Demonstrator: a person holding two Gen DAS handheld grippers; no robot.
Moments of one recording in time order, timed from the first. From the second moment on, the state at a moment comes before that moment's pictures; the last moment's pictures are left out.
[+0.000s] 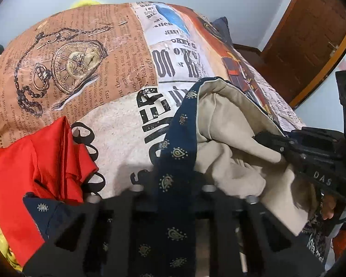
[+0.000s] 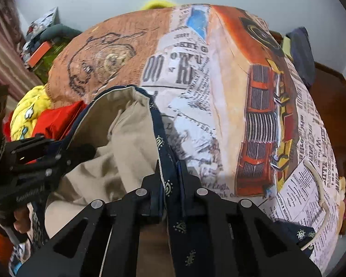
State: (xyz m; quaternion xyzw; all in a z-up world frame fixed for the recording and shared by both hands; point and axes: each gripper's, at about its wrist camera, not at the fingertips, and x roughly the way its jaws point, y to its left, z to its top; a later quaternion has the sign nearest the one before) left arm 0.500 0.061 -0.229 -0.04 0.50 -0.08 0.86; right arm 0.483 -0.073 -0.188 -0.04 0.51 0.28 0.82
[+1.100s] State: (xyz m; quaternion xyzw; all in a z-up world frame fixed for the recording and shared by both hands) left arm 0.282 0.029 -0.177 0.02 0.51 -0.16 0.84; right arm 0.278 -0.135 -0.135 -0.03 0.50 0.33 0.80
